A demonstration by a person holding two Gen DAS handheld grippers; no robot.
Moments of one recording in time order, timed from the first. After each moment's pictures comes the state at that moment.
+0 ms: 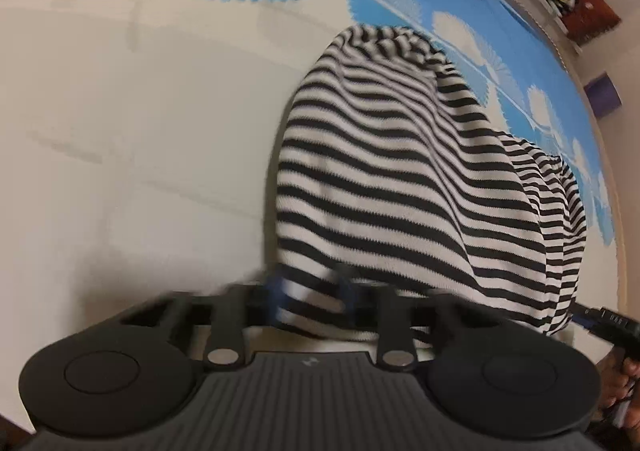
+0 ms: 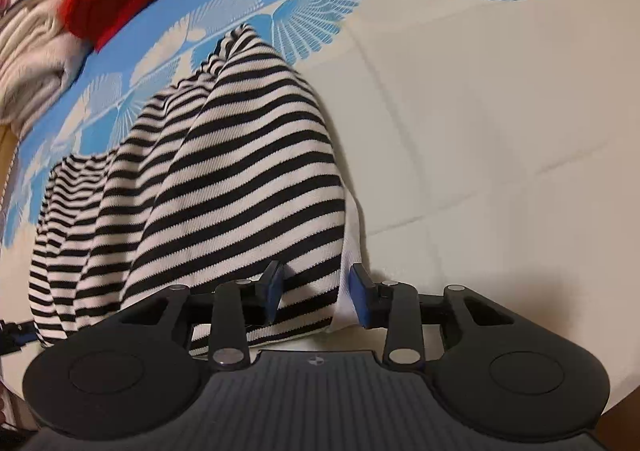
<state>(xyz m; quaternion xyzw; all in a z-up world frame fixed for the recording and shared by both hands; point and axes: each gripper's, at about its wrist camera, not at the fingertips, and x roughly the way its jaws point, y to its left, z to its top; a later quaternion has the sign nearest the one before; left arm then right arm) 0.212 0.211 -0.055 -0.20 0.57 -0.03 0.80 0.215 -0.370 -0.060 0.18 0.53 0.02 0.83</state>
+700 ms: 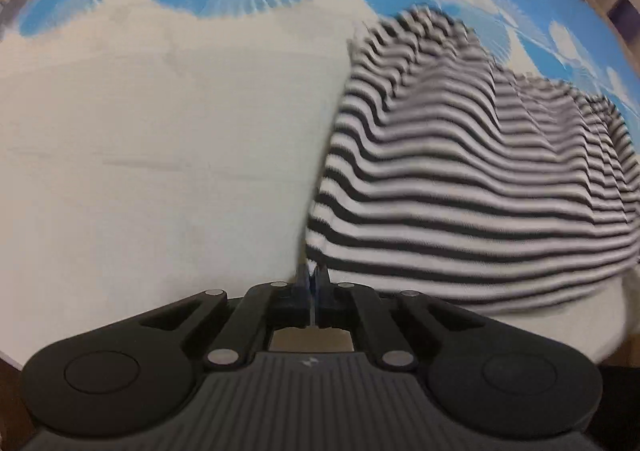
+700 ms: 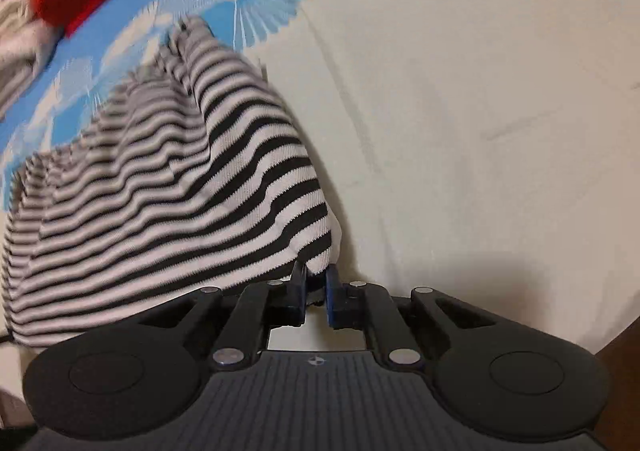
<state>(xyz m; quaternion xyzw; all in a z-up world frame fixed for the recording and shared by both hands) 0.182 0.206 -0.022 -0.06 0.58 0.02 0.81 0.201 -0.392 -0.049 0.17 0.55 -0.02 0.82</state>
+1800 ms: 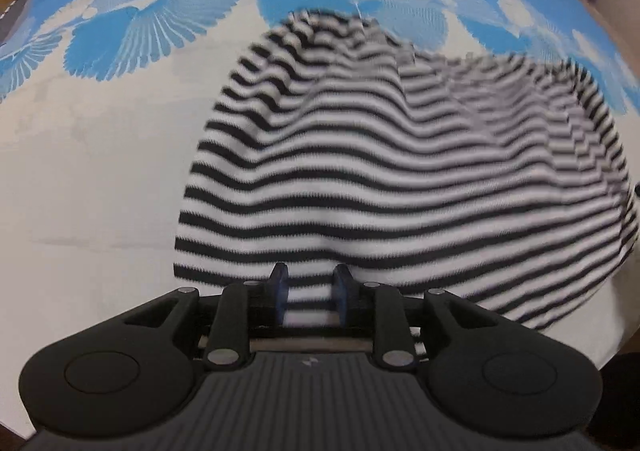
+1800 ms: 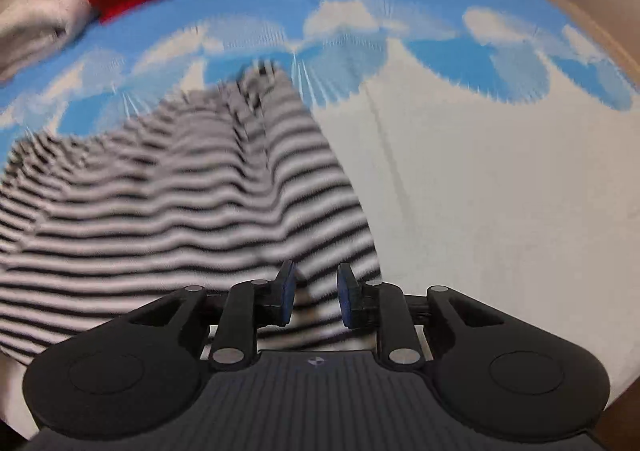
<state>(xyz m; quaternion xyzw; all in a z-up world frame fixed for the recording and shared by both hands) 0.216 0.121 -0.045 -0.01 0.56 -0.04 0.83 0.208 -0.327 -0.027 0.04 0.47 -0.01 0.88</state>
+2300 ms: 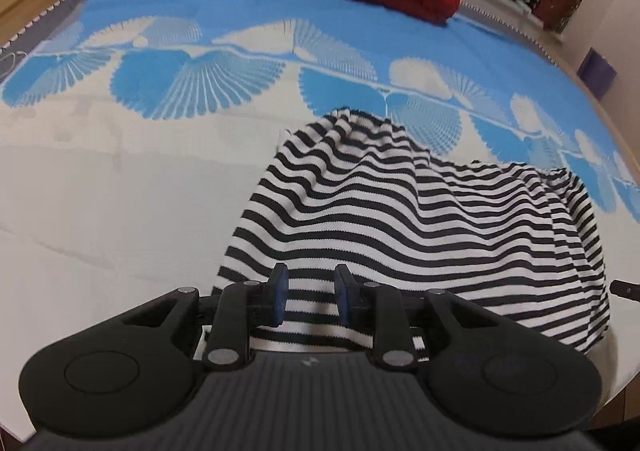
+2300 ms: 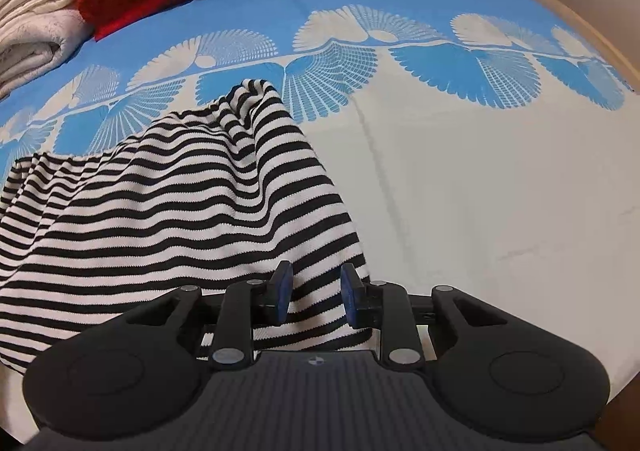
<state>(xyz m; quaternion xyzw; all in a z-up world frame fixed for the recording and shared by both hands) 0.204 0.148 -0.002 -0.08 0.47 0.00 0.88 0.208 -0.335 -0.022 0.04 0.46 -0.03 0.88</state>
